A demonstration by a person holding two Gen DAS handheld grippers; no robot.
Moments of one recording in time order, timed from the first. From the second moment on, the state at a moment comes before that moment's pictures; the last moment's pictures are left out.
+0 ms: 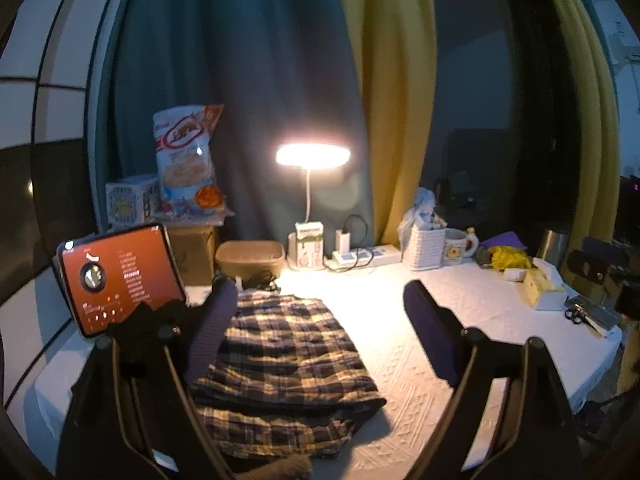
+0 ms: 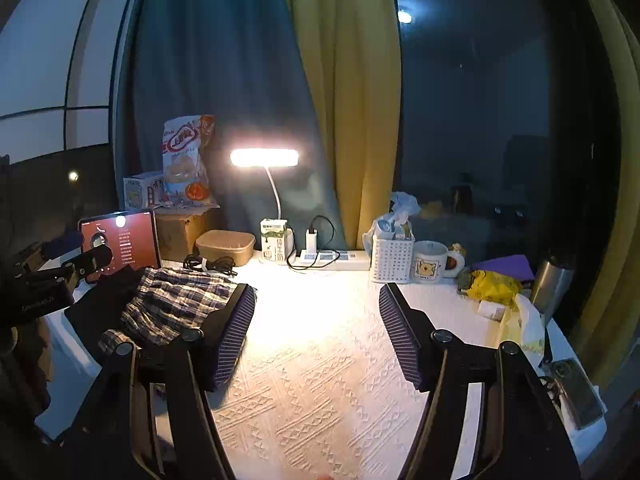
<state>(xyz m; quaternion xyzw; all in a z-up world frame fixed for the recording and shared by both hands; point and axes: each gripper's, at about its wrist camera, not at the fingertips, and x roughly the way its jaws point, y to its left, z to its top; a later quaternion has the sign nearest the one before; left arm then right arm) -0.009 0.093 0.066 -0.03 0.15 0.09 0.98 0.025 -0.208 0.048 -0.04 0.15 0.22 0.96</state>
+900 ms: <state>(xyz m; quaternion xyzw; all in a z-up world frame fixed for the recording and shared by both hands) -0.015 0.098 0.056 -0.05 0.16 0.09 0.98 0.034 -0.215 0.041 -0.04 0.16 0.20 0.96</state>
